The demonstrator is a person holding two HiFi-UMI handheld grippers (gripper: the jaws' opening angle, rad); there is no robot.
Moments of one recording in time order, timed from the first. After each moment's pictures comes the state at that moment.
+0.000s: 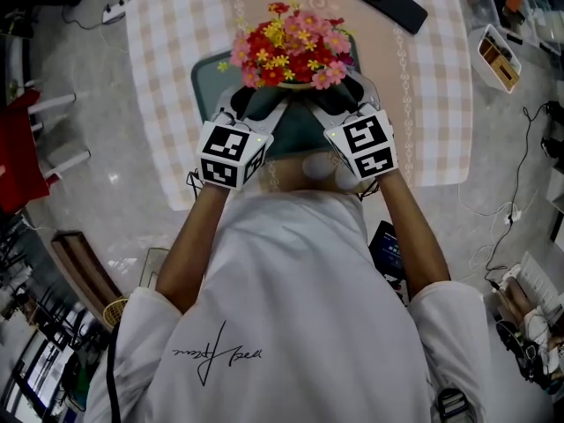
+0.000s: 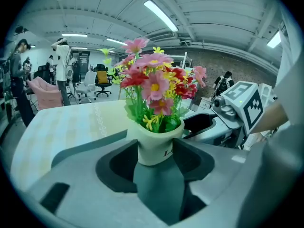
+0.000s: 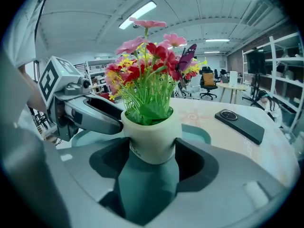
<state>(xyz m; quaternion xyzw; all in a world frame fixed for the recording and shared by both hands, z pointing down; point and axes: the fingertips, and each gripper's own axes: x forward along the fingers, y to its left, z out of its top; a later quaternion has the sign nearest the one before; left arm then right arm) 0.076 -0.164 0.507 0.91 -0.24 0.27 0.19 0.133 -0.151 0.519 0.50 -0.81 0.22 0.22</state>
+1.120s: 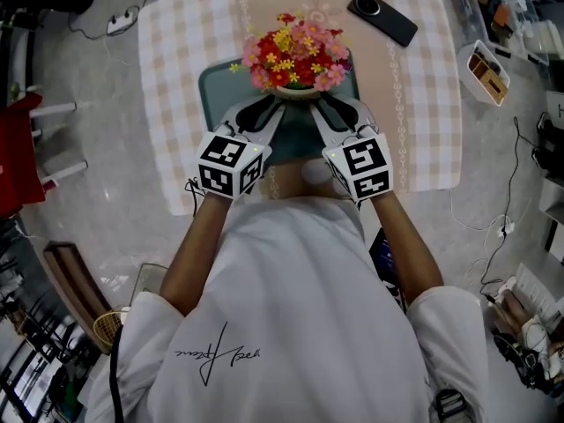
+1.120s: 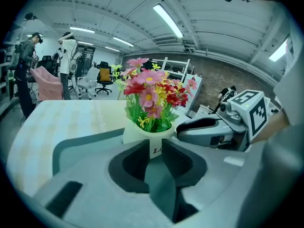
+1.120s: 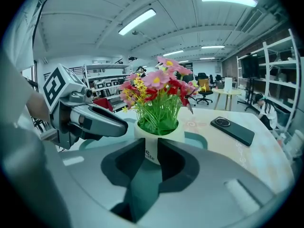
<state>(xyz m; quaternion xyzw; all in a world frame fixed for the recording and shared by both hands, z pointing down) 0.064 -0.144 0.487 0.91 -0.24 0.24 0.23 0.123 -0.129 0.483 0.52 -0.80 0.20 0.20</state>
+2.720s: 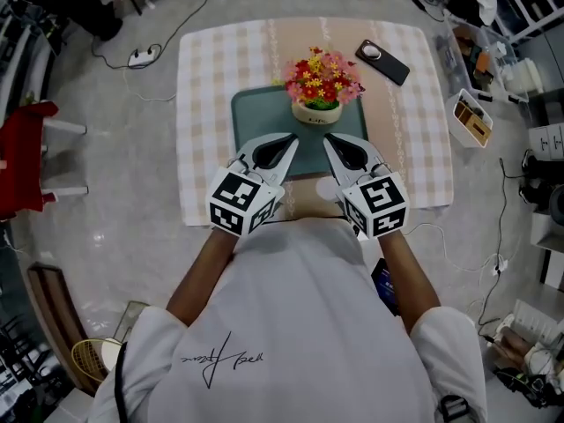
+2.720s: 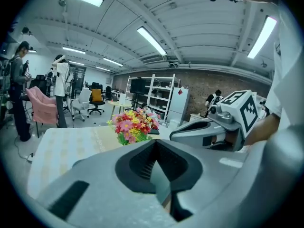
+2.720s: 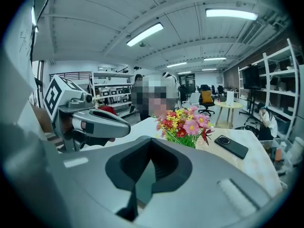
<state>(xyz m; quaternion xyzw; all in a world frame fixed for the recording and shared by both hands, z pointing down) 0.026 -0.082 0.384 0.95 -0.21 0.16 0.15 0.070 -0.073 0.388 0.53 -0.82 0.16 0.16</state>
